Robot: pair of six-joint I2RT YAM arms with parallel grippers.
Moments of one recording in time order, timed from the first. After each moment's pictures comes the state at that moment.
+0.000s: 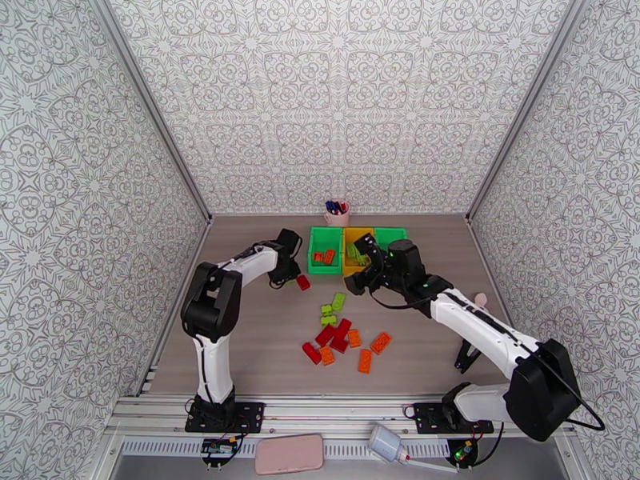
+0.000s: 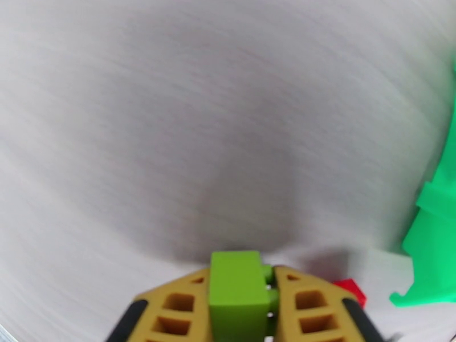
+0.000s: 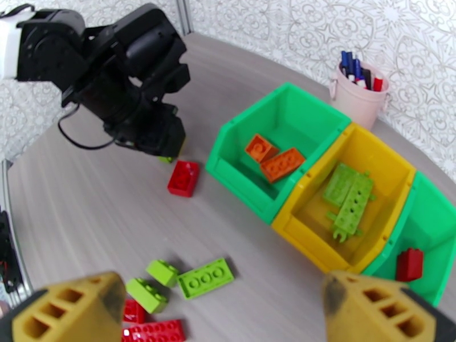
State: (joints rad) left arm -0.33 2.00 1.42 -0.67 -0.12 -0.76; right arm 0.52 1.34 0.98 -0.15 -0.28 -0.04
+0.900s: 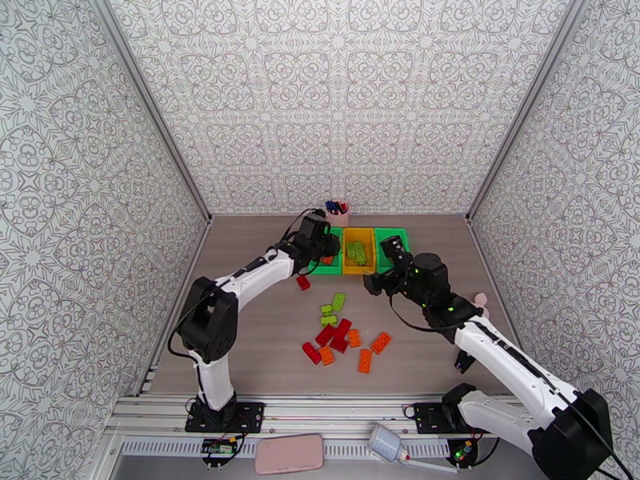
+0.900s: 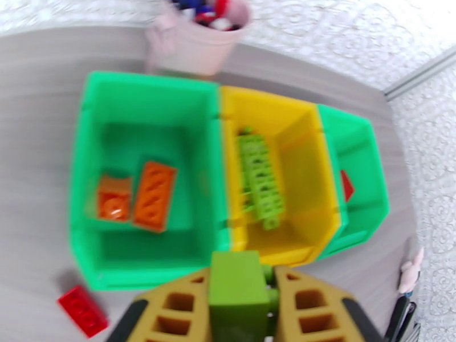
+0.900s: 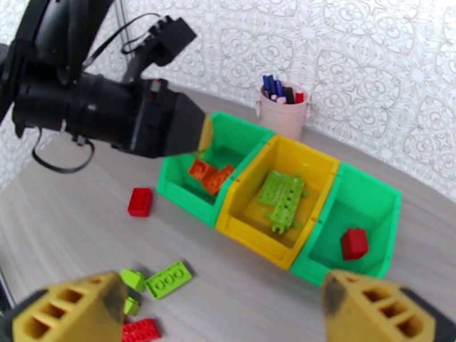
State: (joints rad) left arm -0.58 1.94 1.55 -0.23 0.01 -0.63; right arm 0.49 1.08 0.82 -0.10 -0.09 0.03
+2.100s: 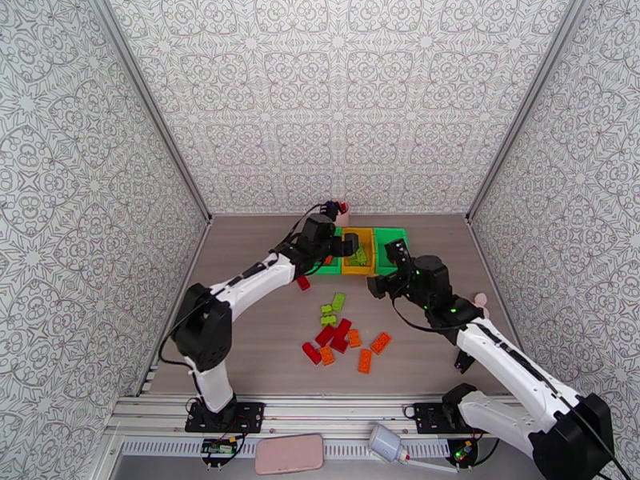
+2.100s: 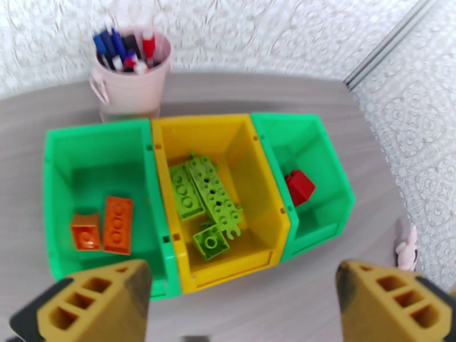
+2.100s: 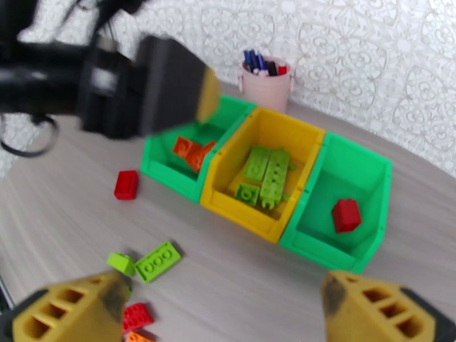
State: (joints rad) left arm -0.62 1.73 1.37 -0.13 0.00 -0.45; right arm 0.47 1.10 0.81 -0.20 -0.06 0.05
